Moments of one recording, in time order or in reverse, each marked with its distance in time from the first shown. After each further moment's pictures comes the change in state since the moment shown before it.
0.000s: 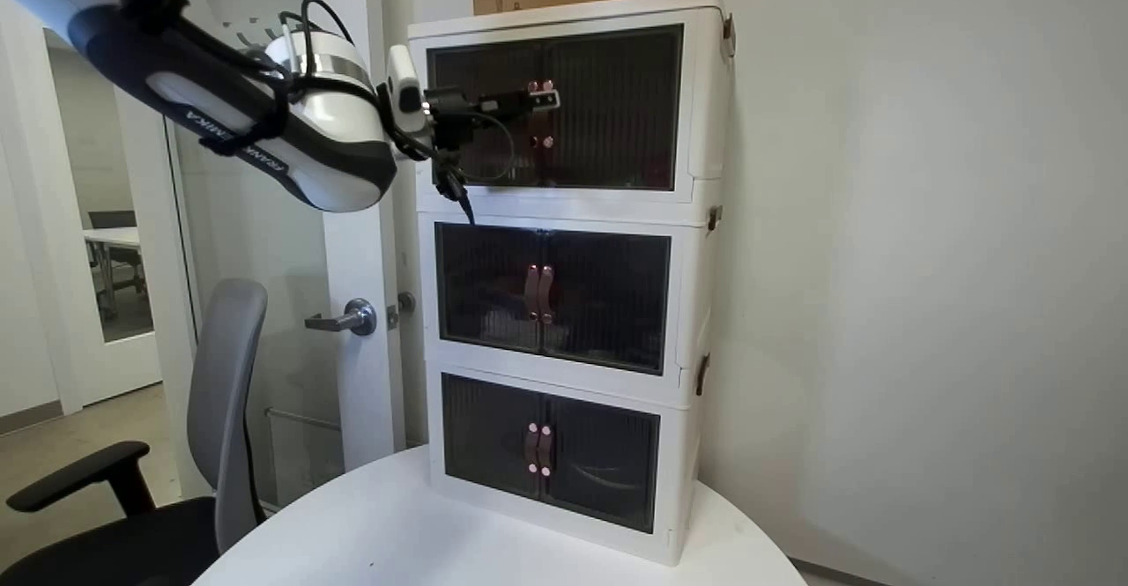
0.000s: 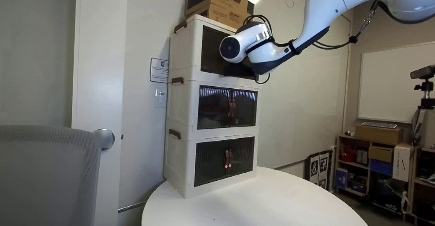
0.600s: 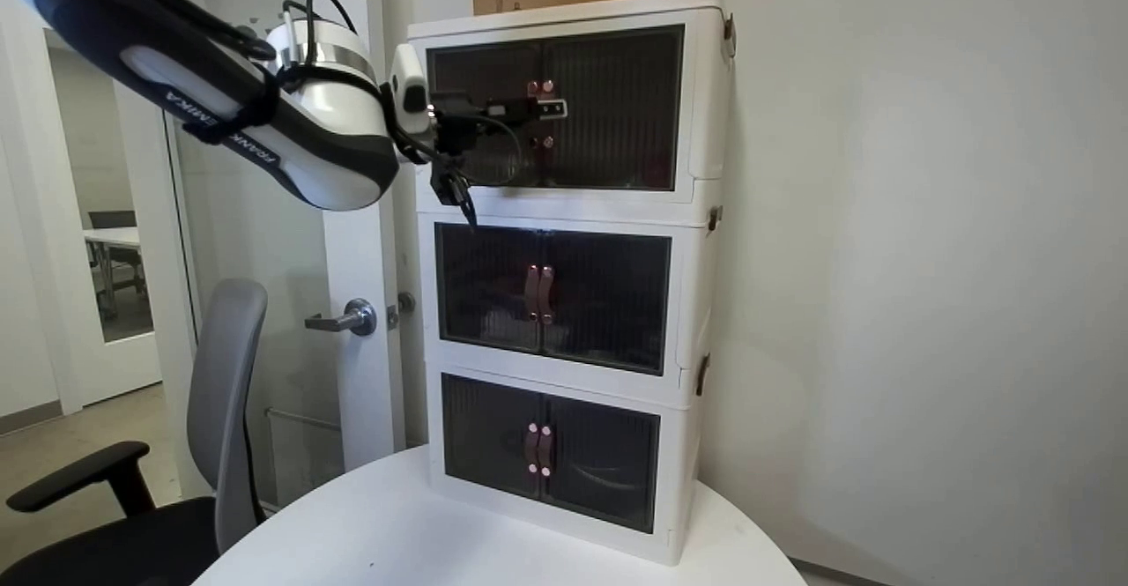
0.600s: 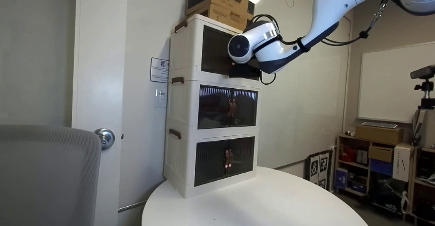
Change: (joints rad) arm -0.030 -0.071 0.000 -0.102 0.005 0.069 0.000
